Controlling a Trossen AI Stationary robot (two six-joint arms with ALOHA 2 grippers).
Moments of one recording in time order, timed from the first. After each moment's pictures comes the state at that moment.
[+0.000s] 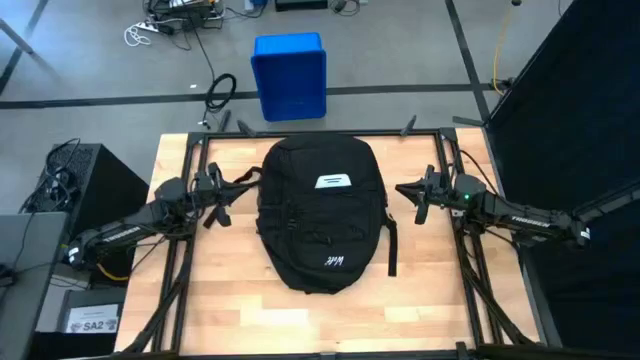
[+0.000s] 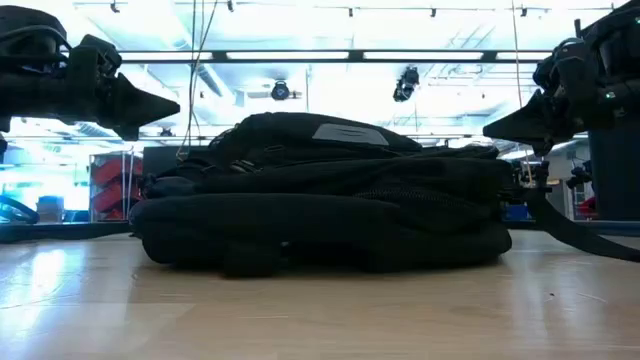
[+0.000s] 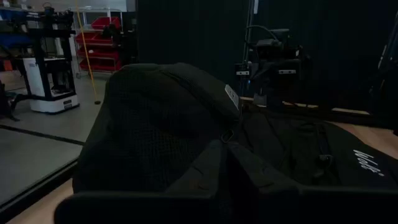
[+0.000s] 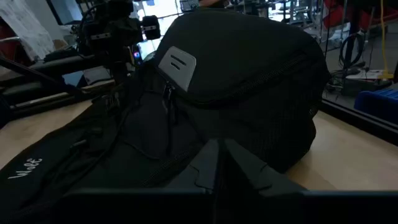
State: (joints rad) left arm 0.41 0.02 0.01 0.06 0.13 -0.06; right arm -0.34 0.16 0.01 0.03 0.00 0.16
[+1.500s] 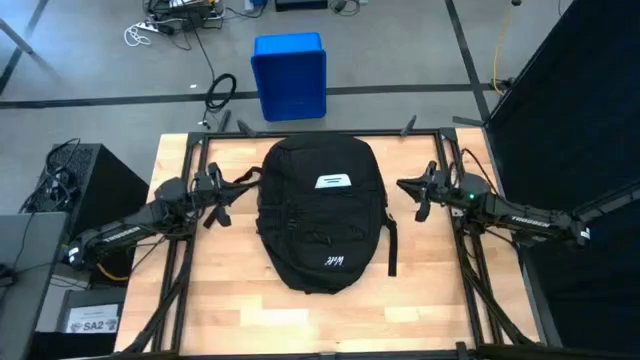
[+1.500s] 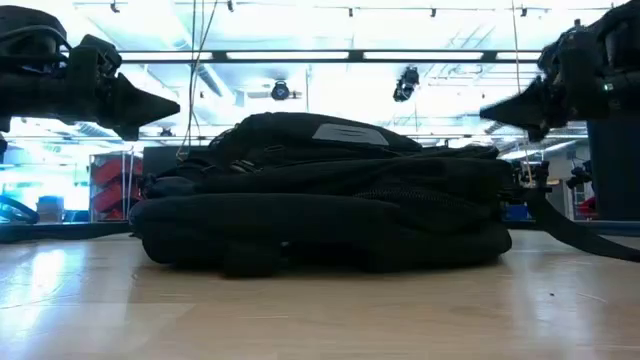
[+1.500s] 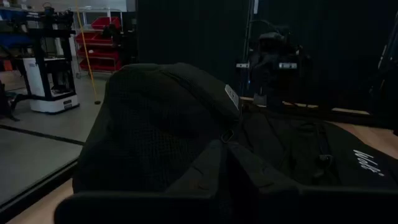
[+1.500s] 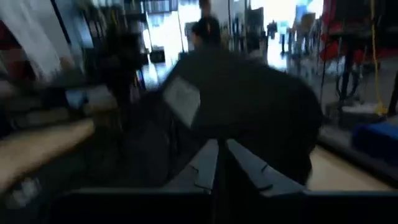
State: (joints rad) left arm 0.41 0.02 0.01 0.06 0.13 -0.06; right arm -0.34 0.15 0.01 0.23 0.01 0.17
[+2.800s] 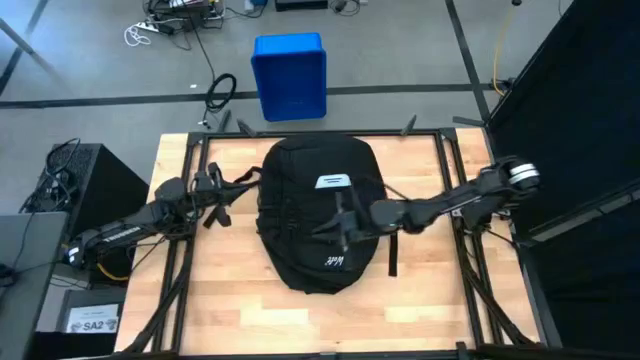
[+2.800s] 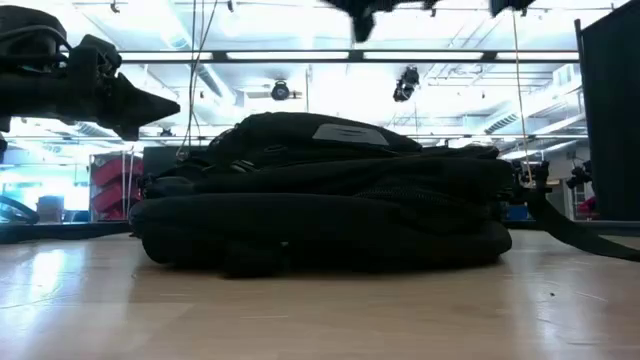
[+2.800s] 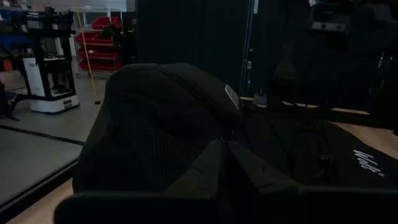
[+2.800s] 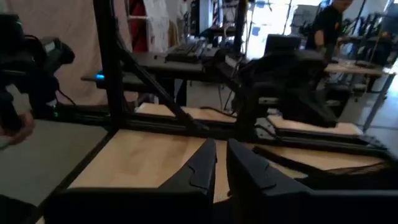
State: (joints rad) left arm 0.41 0.02 0.01 0.06 0.13 -0.06; right arm 0.20 1.61 0.97 0.56 0.11 -0.03
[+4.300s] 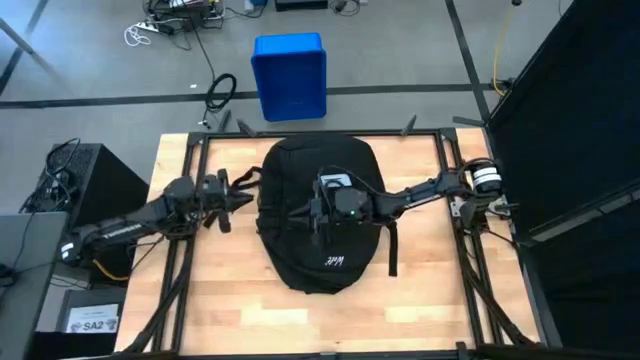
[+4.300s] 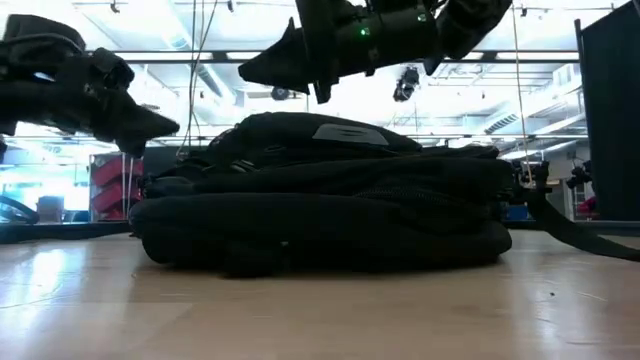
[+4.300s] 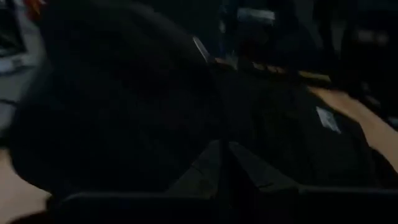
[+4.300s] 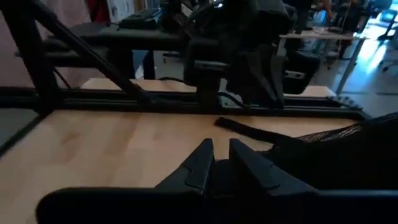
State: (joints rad) left arm 0.41 0.18 0.02 0.02 0.28 -0.09; right arm 0.08 1.85 1.09 0.59 0.09 -0.01
